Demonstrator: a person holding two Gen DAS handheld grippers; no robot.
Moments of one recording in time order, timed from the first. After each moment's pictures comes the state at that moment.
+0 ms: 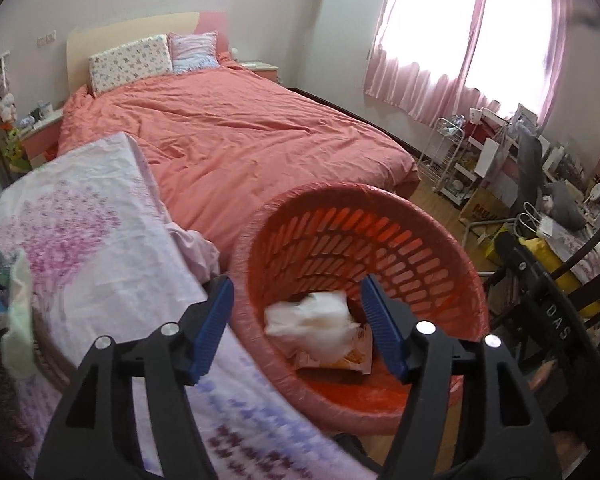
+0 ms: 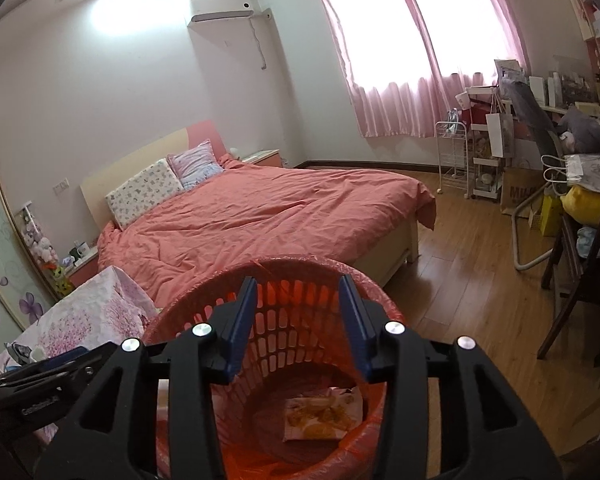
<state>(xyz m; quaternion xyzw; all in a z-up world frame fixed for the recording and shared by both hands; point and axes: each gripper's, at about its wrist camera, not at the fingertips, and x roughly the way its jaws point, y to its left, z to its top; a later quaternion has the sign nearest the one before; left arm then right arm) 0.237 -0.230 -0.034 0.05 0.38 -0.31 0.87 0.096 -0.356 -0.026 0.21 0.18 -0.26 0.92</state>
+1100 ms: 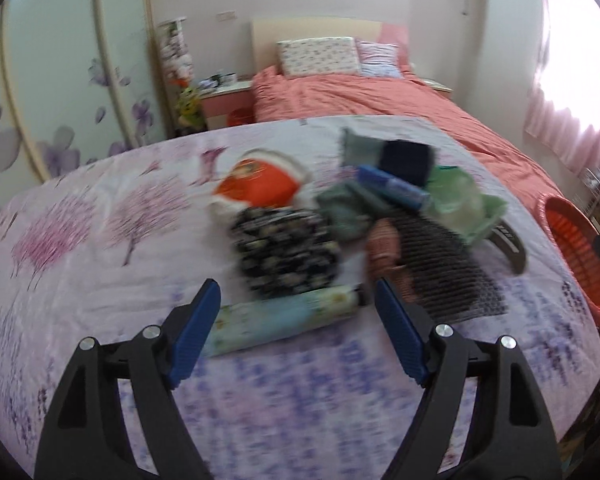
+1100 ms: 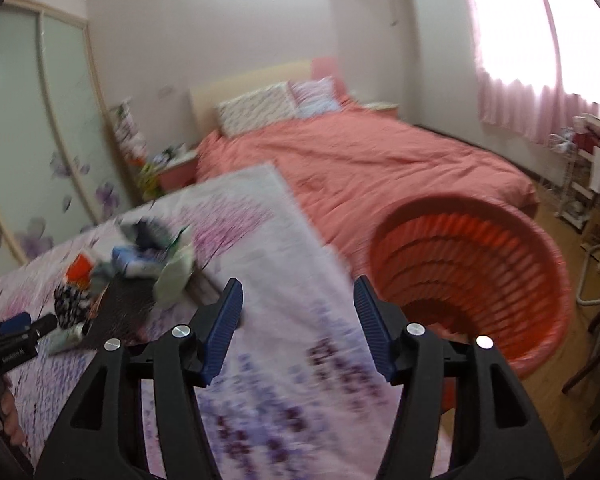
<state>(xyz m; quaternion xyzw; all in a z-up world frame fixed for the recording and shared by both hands) 0.200 0.121 -0.017 0.03 0.38 -0.02 0.92 0.148 -0.192 -0.024 0.12 0.29 -0.06 0.95</state>
